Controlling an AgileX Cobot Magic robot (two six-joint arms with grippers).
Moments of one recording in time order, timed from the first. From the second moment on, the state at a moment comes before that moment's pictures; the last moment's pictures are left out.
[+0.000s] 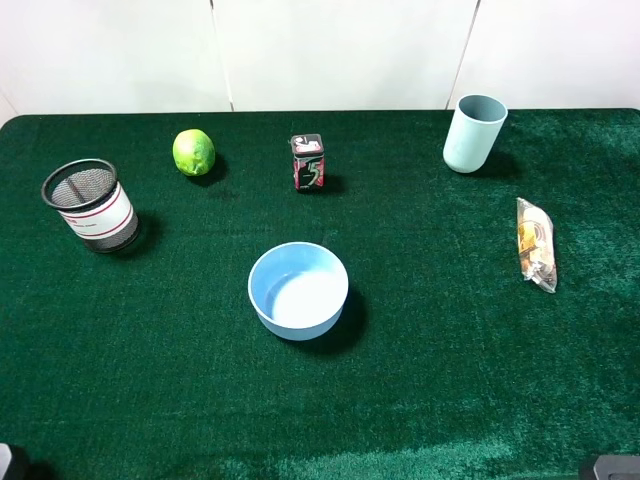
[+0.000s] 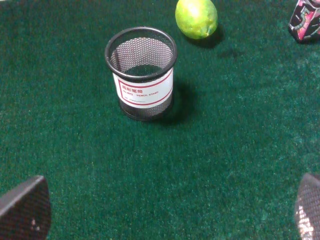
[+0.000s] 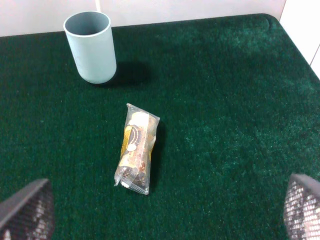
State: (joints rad) left arm -0.03 -0.01 -0.50 -0.03 1.05 0.09; right arm -0.05 -0.01 -0.49 -0.01 1.03 -0.01
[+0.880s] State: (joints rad) left arm -0.03 -0.01 -0.50 -0.03 1.05 0.09; right arm -0.05 0.18 -0.60 -0.01 1.03 -0.01
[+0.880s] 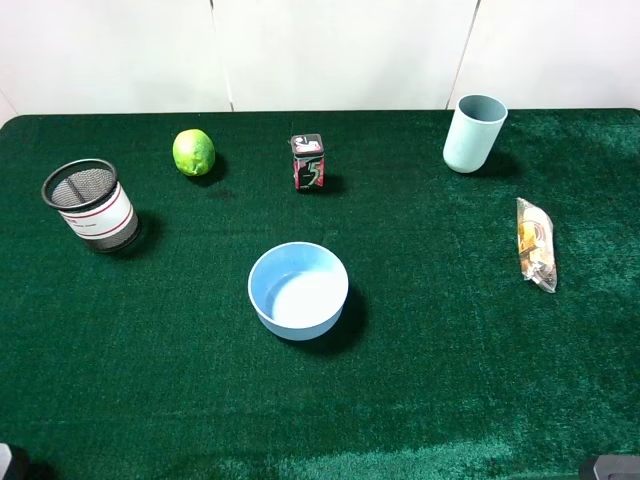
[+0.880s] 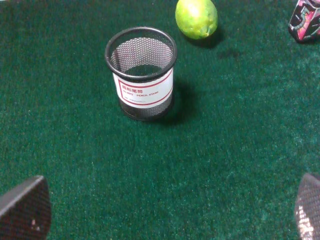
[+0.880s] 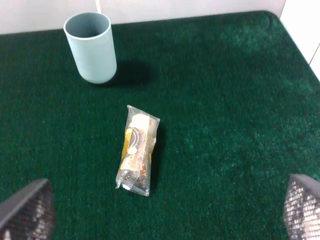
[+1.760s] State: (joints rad) left arm -0.03 -0.01 -0.50 -0.03 1.05 0.09; right arm 0.04 1.10 -1.17 0.02 1.10 -0.03
